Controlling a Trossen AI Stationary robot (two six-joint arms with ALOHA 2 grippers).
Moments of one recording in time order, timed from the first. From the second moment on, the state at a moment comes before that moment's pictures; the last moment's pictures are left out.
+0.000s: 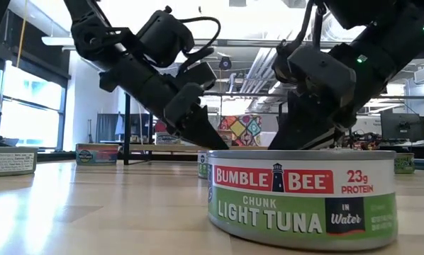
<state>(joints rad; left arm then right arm) -0.04 1.89 0.83 0.41 -0.10 -0.12 0.43 1.79 0.82 0.11 0.45 0.78</state>
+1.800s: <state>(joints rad) 0.00 1.95 0.83 0.44 0.05 -0.07 0.48 1.79 0.90 0.07 0.55 0.00</state>
